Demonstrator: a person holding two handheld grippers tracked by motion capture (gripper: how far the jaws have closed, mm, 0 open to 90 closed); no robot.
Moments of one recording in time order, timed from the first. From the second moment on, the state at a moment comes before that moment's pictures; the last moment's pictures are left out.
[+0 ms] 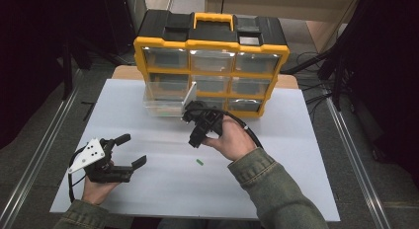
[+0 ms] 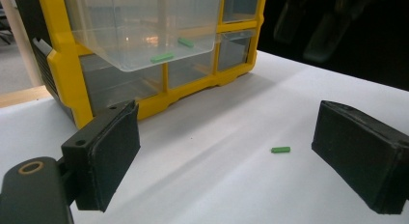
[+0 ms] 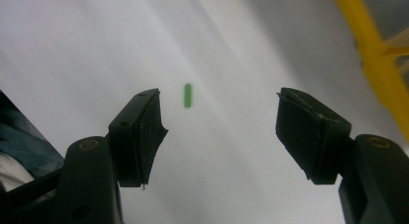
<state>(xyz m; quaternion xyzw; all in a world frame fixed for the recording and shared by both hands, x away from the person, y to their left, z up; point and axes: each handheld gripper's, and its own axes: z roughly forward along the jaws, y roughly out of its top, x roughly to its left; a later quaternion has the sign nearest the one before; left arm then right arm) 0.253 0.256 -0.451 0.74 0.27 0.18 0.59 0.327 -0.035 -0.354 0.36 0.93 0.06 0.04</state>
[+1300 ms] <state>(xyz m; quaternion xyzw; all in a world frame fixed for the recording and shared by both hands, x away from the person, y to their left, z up) 0.253 0.256 -0.451 0.74 0.27 0.18 0.59 0.324 -0.025 -0.465 0.38 0.93 0.03 -0.02</state>
